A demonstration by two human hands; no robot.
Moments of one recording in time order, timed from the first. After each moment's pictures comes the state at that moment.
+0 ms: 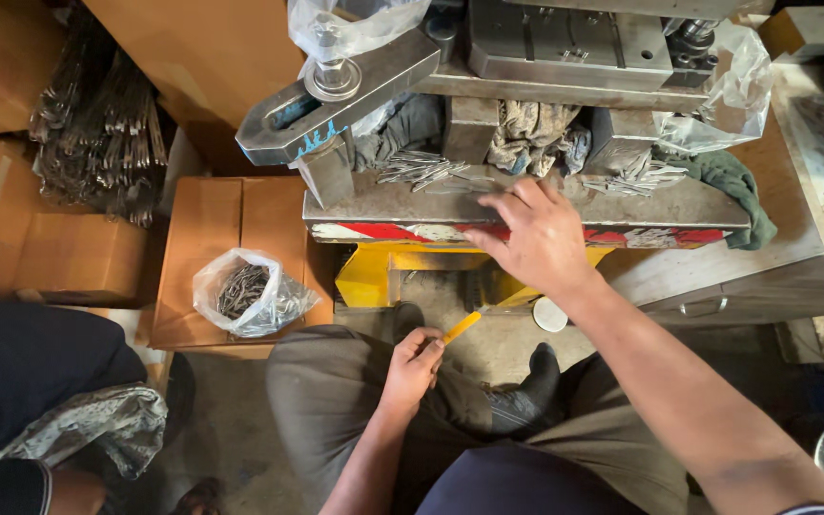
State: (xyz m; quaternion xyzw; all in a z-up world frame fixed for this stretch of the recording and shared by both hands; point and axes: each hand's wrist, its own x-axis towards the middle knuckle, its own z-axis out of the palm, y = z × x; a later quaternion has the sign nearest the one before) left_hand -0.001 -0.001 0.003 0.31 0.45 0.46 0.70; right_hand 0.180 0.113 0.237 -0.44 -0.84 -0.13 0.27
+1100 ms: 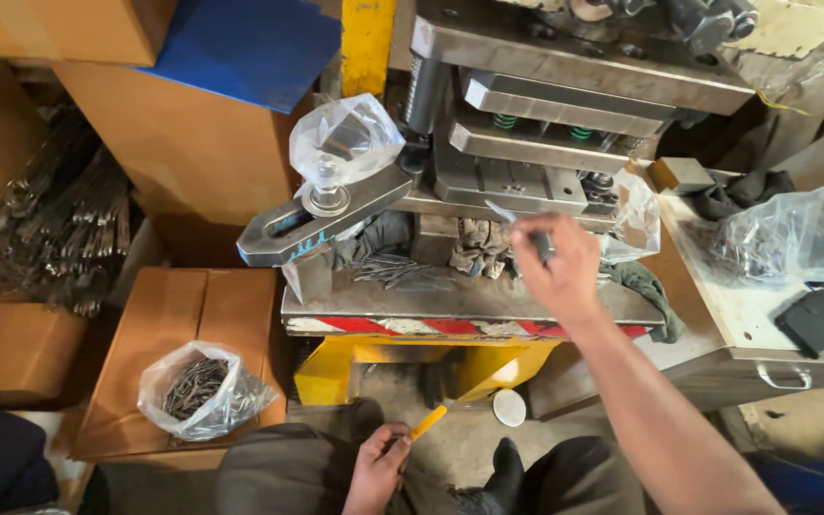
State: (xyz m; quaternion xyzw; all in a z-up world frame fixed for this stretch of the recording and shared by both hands) left_hand 0.011 0.009 -0.069 0.31 0.42 0.48 0.71; right_hand 0.226 0.158 0.302 -0.41 -0.77 -0.12 0.48
